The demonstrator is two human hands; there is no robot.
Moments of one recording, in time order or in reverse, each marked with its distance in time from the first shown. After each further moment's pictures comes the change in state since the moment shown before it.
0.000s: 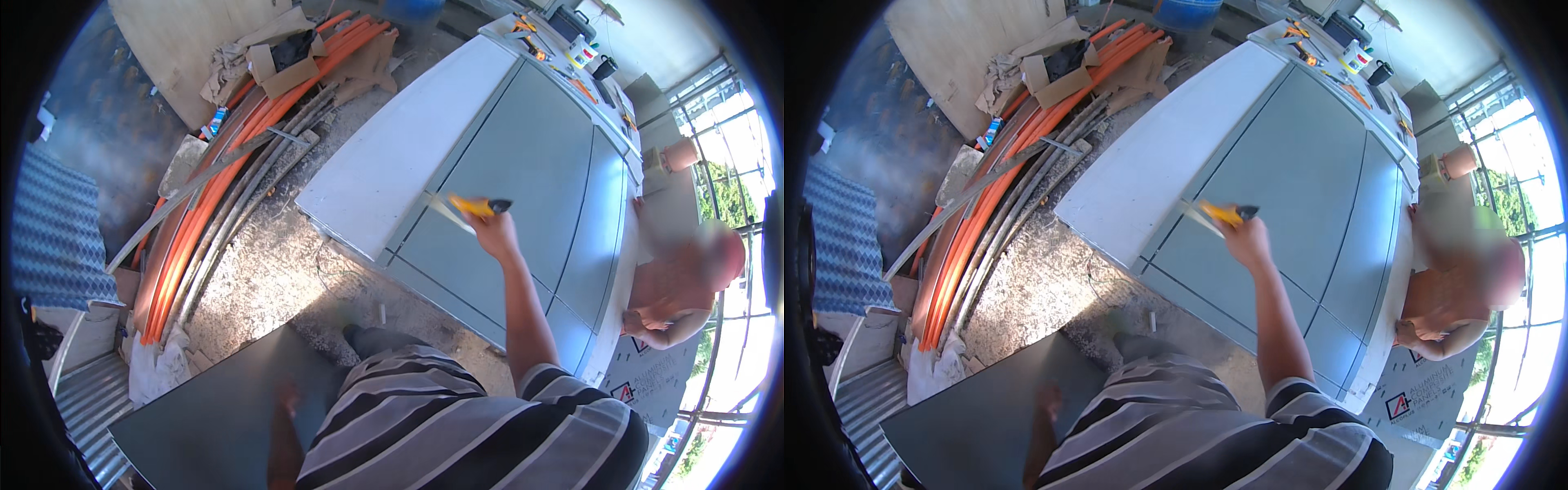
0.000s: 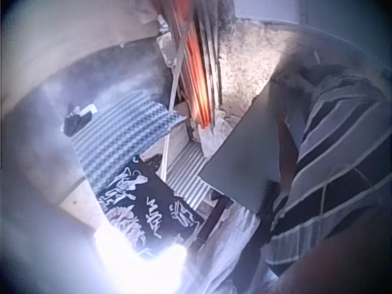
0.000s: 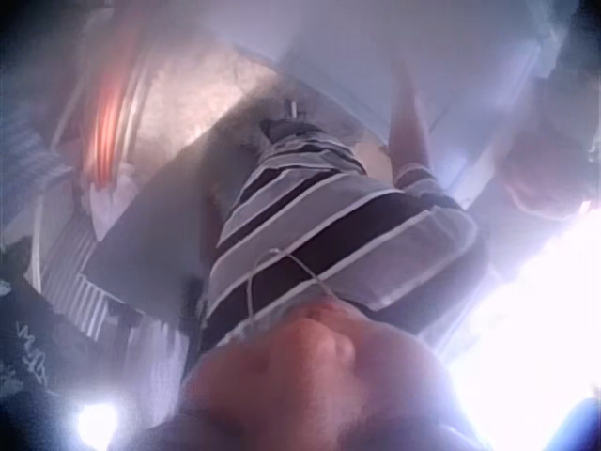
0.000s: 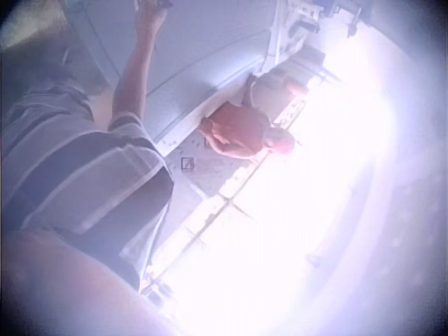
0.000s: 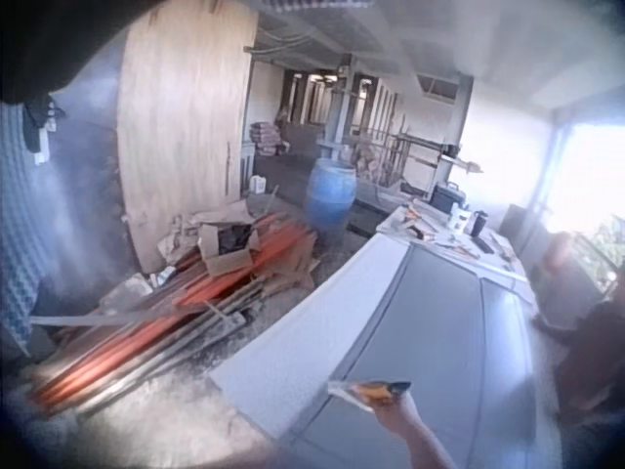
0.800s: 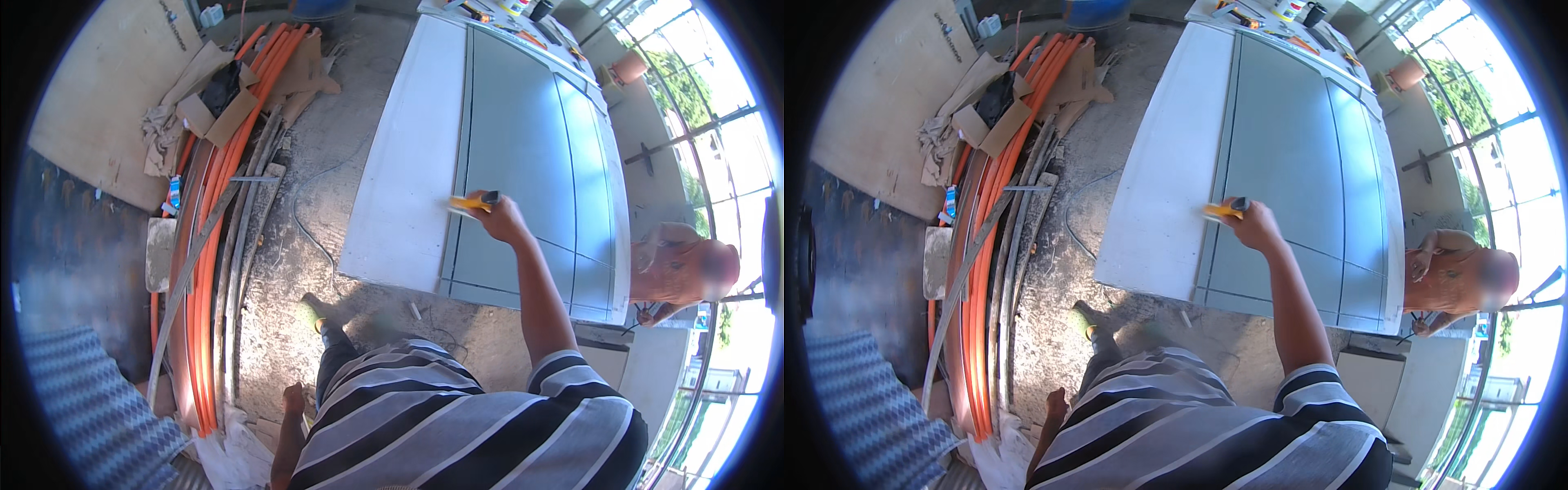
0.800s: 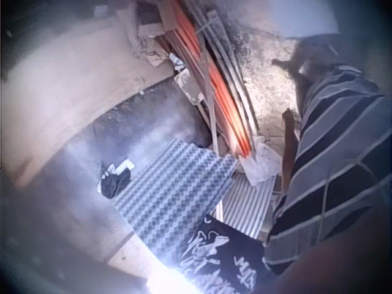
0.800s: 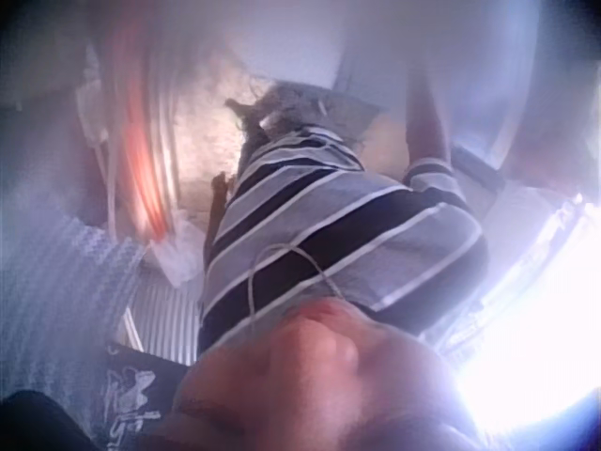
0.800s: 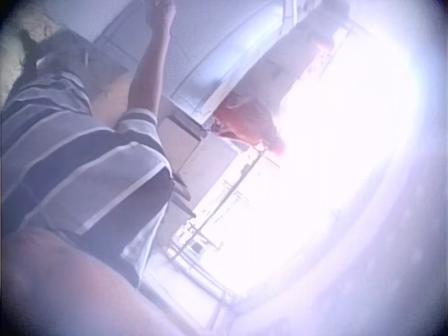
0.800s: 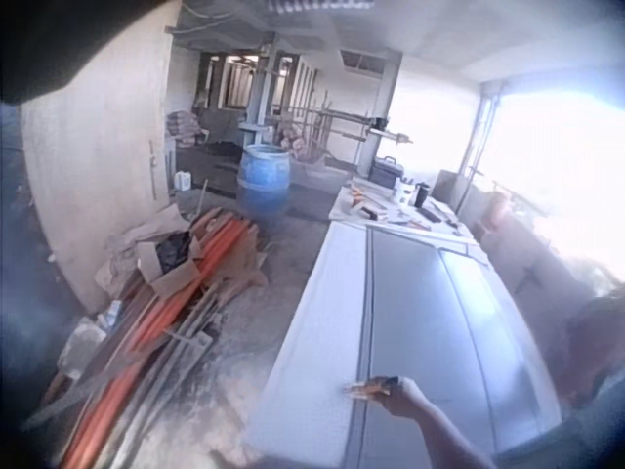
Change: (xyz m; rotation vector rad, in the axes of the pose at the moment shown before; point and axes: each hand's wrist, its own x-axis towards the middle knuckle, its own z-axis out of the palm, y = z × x) left_hand 0.177 0.268 -0.148 0.932 -0.048 0.185; right_hand 0.067 -0.109 0.049 -0.123 0.090 0.208
